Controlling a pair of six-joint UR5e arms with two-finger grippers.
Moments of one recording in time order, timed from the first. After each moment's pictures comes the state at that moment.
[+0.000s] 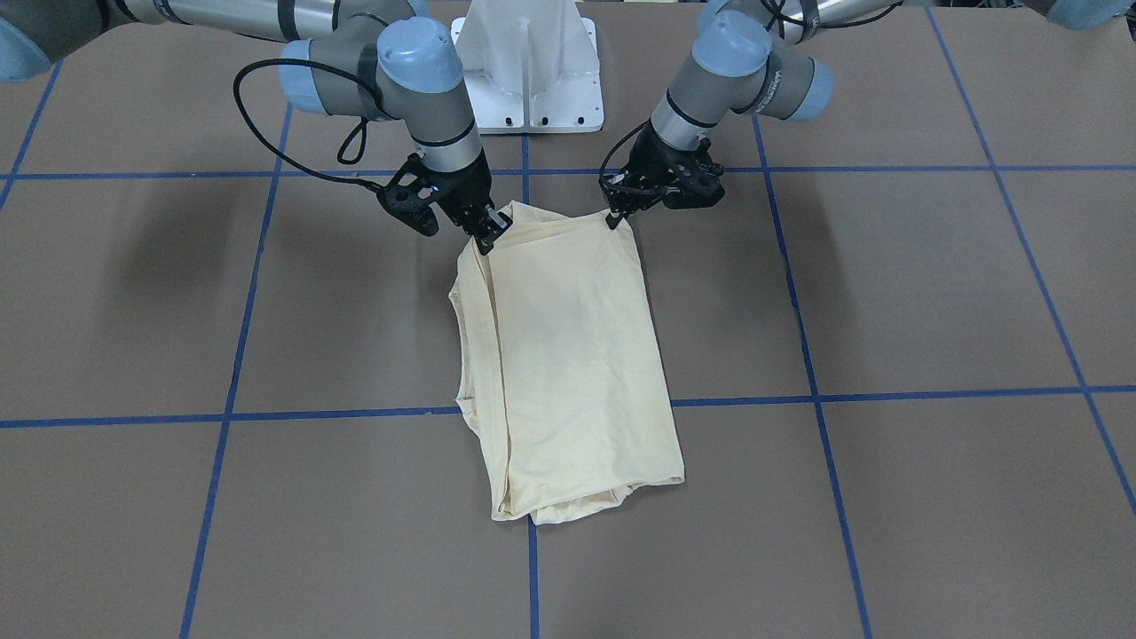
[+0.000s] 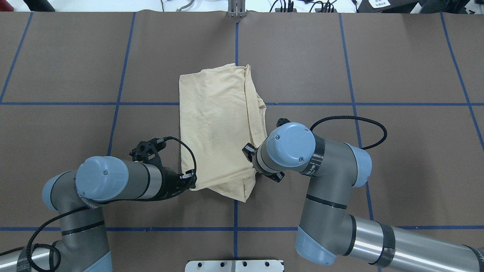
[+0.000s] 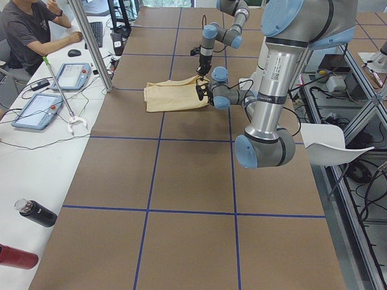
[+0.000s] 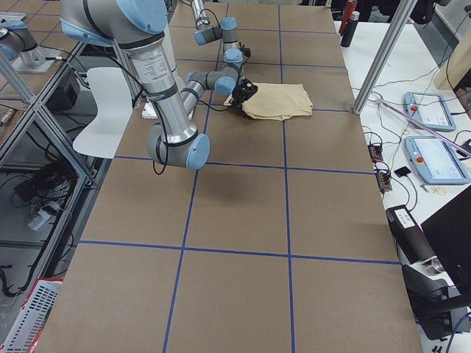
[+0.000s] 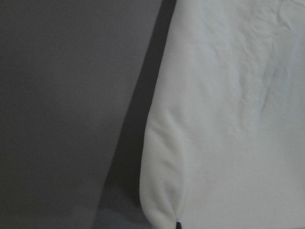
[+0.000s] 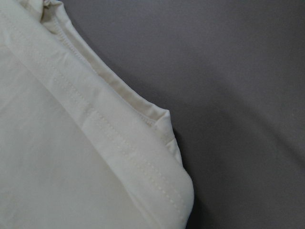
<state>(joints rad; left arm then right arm) -0.34 -1.89 -1.83 -2.17 -1.75 -1.74 0.39 -1.00 1.75 -1.42 1.76 2.04</state>
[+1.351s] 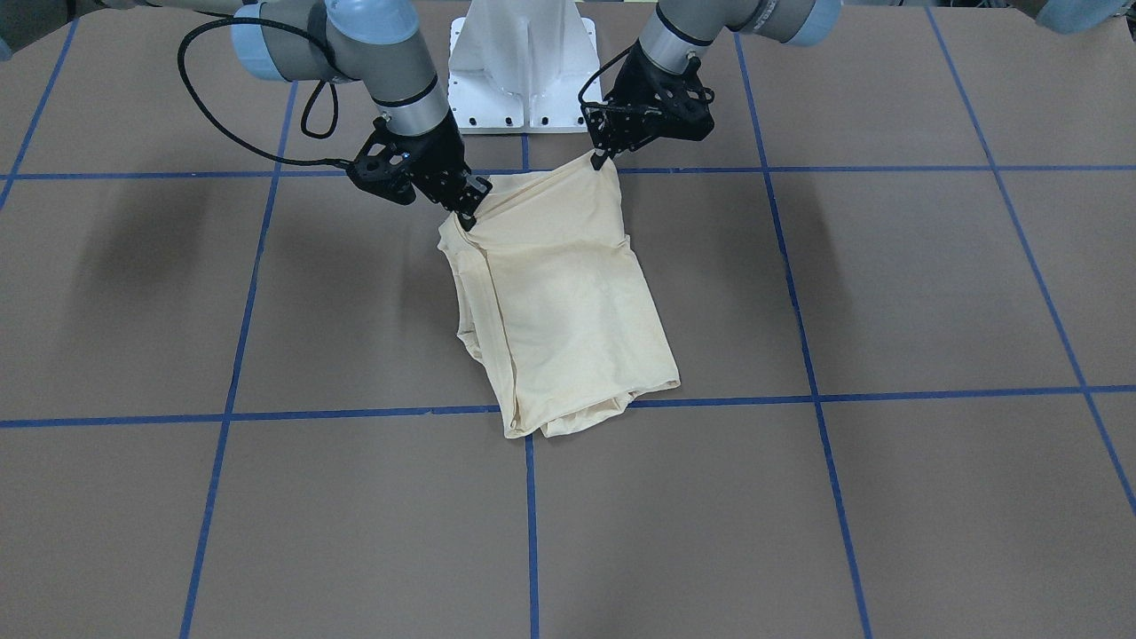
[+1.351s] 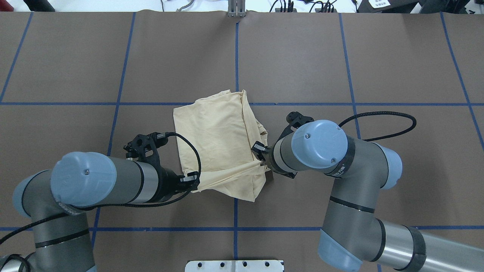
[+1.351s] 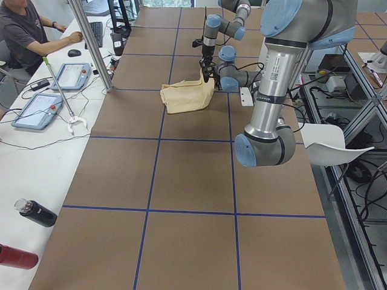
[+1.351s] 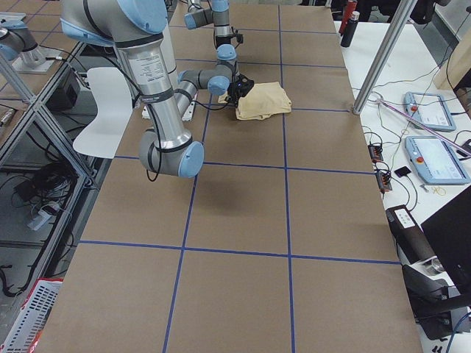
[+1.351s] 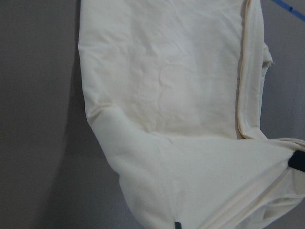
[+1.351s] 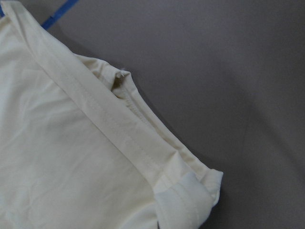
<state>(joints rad) -0.36 -1.91 -2.04 -1.93 -1.75 -1.62 0.43 -1.07 1.88 -1.41 1.75 1.88</state>
